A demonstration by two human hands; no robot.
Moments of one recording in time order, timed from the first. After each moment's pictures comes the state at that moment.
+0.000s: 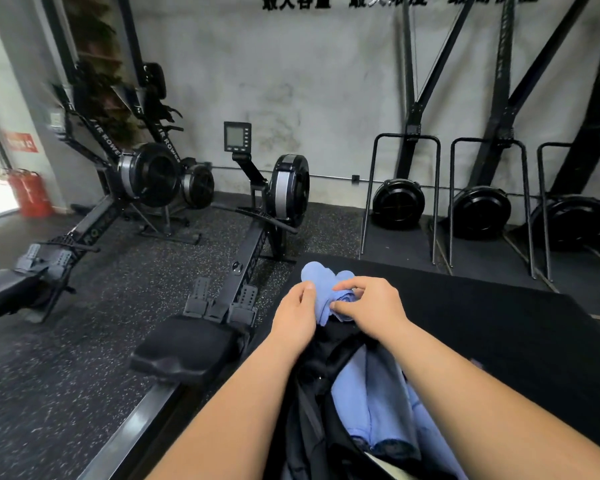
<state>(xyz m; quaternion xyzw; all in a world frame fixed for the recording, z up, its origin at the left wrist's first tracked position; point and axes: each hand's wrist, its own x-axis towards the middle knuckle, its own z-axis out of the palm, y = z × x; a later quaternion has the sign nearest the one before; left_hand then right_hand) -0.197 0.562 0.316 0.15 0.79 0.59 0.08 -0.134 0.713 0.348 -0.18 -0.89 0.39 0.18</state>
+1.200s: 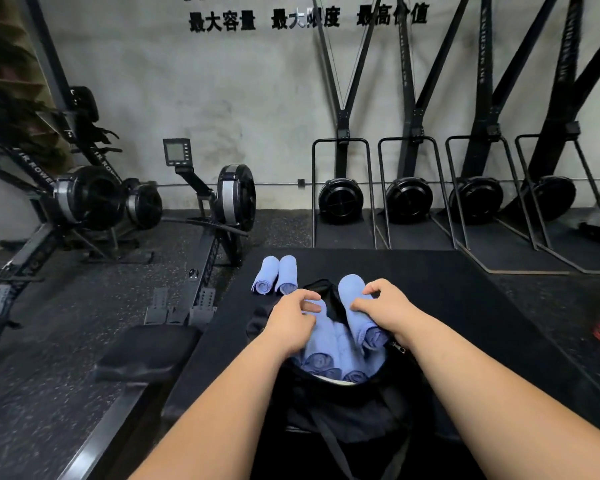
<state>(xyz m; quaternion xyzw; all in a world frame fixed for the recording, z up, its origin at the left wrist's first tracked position) -0.044 0.578 0.323 0.28 0.81 0.49 0.14 0.072 0.756 0.347 -0.34 -0.78 0.50 0.17</state>
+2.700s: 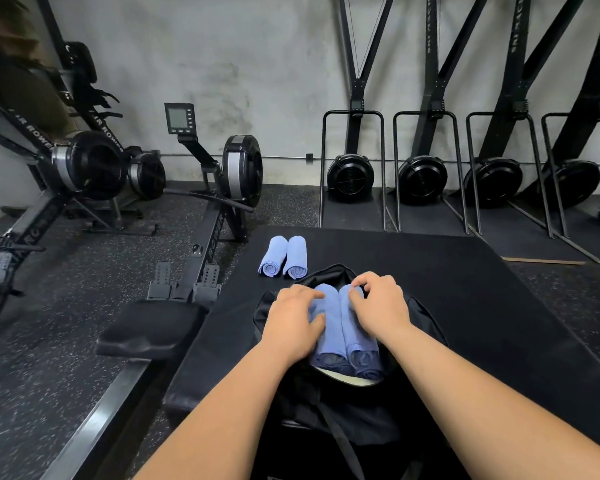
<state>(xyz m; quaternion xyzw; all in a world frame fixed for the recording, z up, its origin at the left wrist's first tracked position) -0.077 0.573 0.272 0.39 0.86 0.34 -0.03 0.016 0.746 0.298 -0.32 -0.88 0.30 0.21</state>
